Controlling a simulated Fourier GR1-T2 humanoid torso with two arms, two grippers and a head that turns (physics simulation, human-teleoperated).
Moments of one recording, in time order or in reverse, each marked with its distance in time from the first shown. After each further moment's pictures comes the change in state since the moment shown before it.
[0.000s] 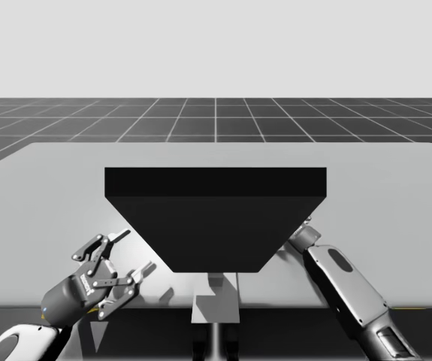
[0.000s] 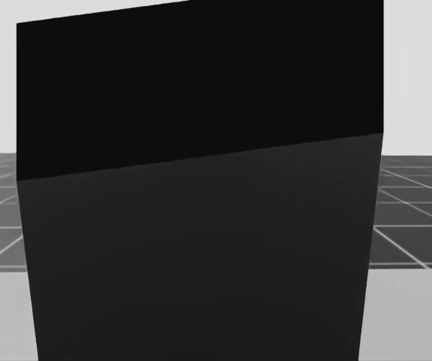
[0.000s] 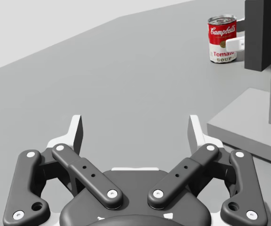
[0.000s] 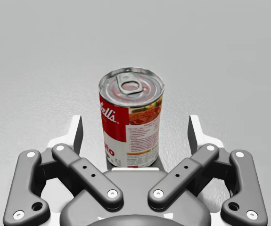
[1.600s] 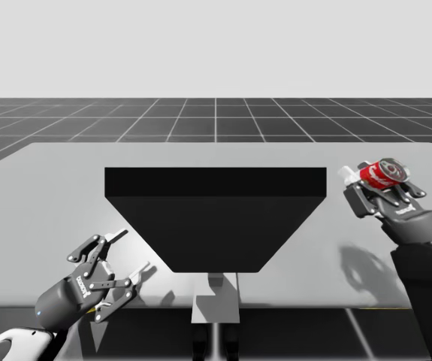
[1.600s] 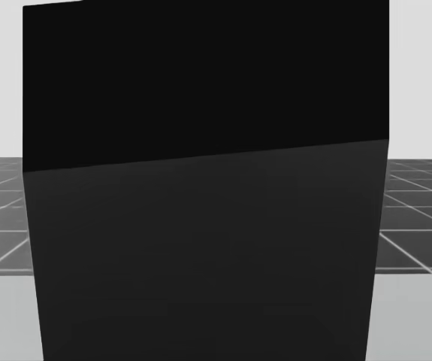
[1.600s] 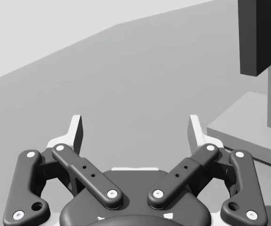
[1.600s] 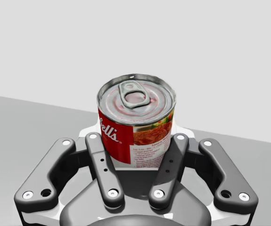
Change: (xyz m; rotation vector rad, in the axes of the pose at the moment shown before) left arm 0.006 -0.001 0.003 0.000 -0.012 -0.022; right arm 0.137 -0.060 0.103 -0.280 -0.311 0.073
